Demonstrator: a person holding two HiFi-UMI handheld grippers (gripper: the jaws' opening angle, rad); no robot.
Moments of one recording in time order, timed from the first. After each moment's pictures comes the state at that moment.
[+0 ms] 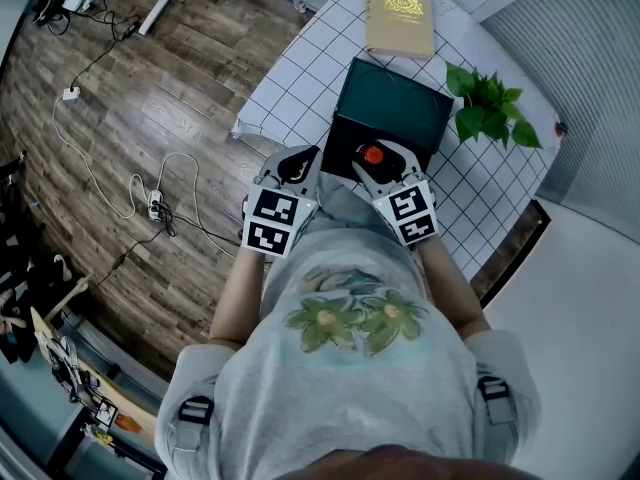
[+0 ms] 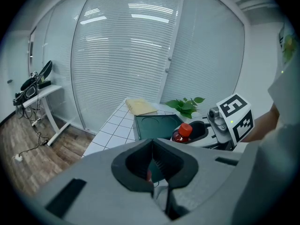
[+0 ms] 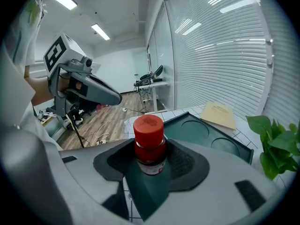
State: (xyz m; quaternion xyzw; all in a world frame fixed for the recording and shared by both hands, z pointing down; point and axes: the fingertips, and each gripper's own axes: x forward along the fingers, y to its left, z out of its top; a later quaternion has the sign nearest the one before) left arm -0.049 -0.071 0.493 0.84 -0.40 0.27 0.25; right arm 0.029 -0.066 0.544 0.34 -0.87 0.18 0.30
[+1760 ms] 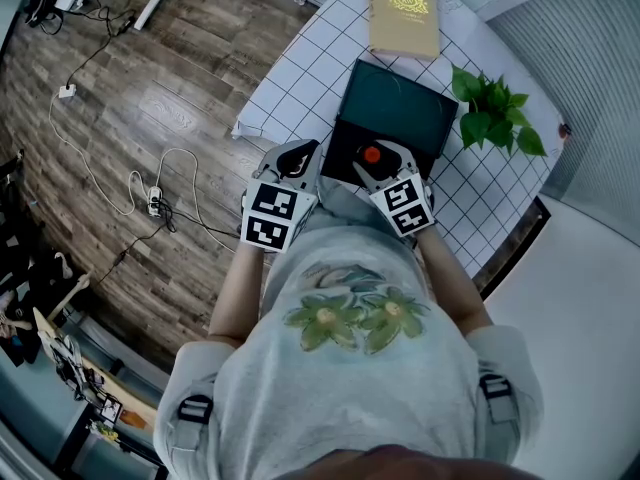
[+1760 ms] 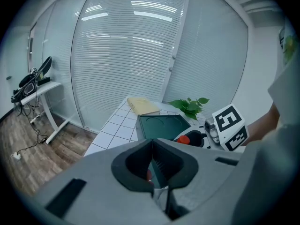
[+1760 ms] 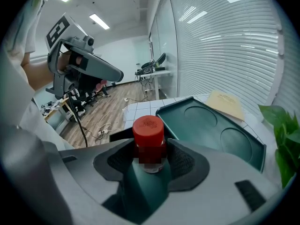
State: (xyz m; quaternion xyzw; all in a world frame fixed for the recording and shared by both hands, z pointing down) left arm -0.055 -0.098 0.503 0.84 -0.39 0.27 0.26; right arm 0.028 -0.075 0.593 0.31 -0.86 0.19 0.36
